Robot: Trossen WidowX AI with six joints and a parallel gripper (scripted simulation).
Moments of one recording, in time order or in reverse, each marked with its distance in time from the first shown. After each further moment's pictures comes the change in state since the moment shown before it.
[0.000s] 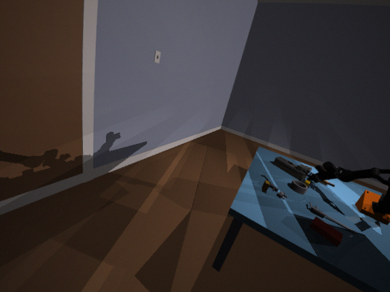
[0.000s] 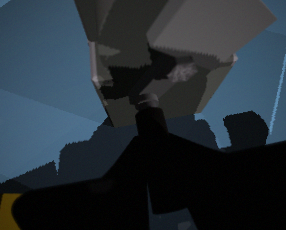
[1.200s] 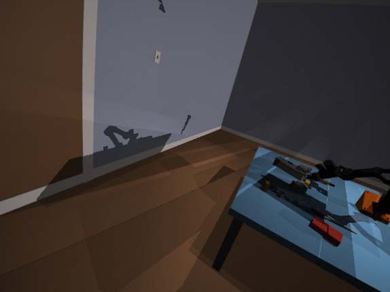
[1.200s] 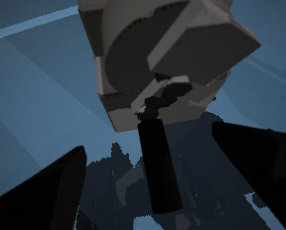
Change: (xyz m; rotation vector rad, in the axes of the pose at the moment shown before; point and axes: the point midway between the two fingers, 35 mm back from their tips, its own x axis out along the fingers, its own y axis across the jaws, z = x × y) arm -0.007 0.000 0.009 -0.001 0.003 0.004
